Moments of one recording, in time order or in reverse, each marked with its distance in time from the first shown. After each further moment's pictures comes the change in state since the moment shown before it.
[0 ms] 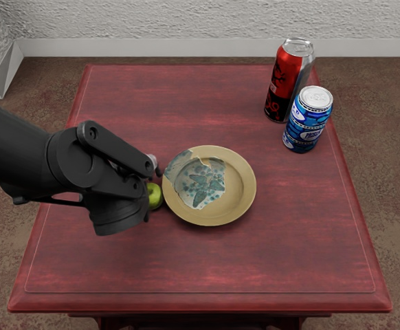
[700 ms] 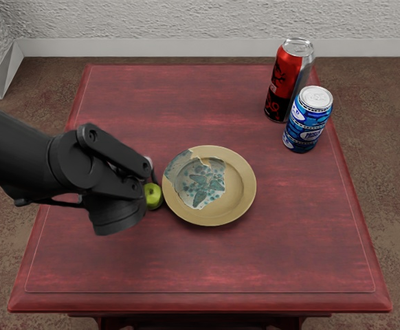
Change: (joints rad) left arm 0.035 0.000 0.011 0.027 0.001 0.000 0.005; right arm 0.000 0.000 0.000 0.000 0.000 0.000 0.000
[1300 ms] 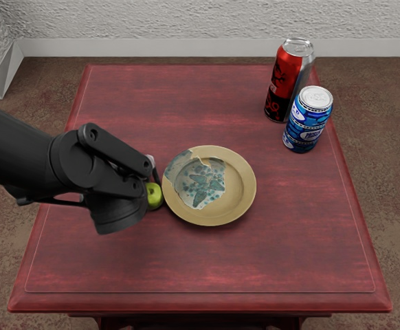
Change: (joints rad) left arm 0.007 0.000 -0.009 0.015 0.011 0.000 -0.004; right arm 0.000 0.000 0.000 0.000 0.000 0.000 0.000
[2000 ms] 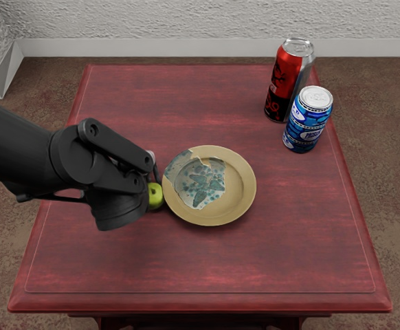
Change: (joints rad) left arm -0.024 0.000 0.000 -0.004 -0.013 -0.001 0.005; right arm 0.000 0.000 0.000 0.000 0.000 0.000 0.000
